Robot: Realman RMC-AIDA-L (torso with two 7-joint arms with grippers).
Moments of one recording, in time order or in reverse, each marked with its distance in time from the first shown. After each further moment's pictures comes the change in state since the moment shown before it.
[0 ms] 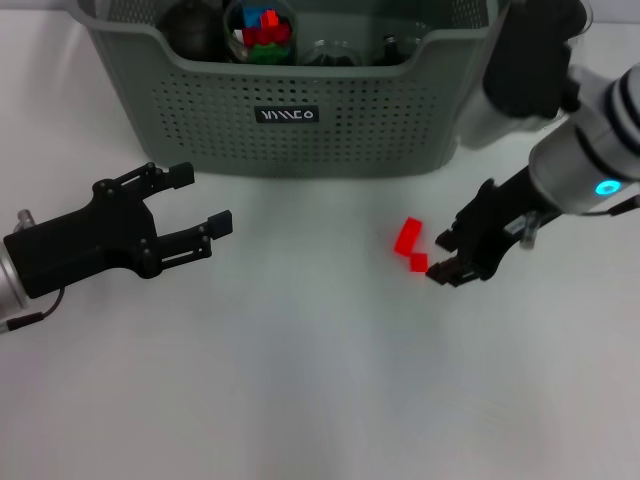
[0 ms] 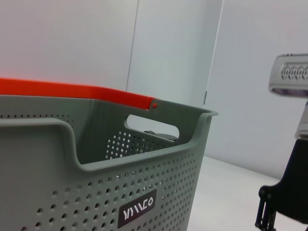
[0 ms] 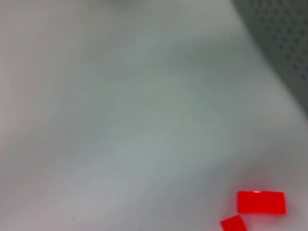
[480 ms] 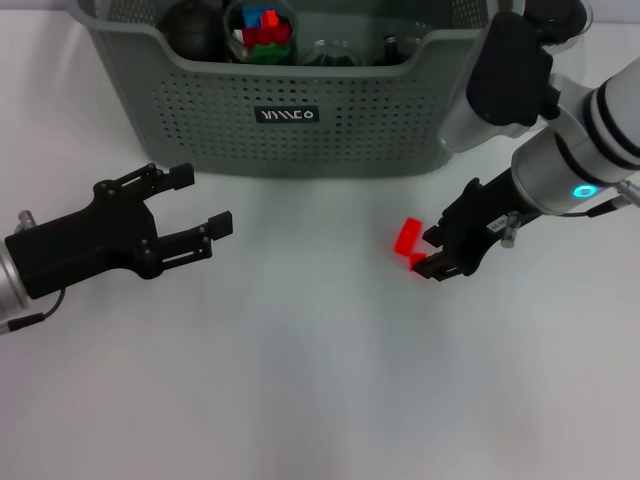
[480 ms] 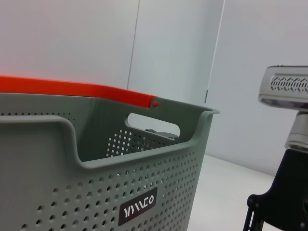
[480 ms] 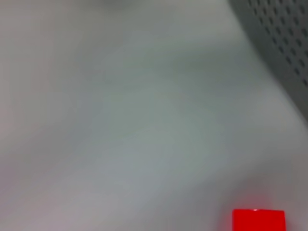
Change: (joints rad) left arm 0.001 -0.001 0.003 -0.001 0.000 -0.006 0.000; right arm 0.028 0.002 -0.014 0.114 0.029 0.116 -0.028
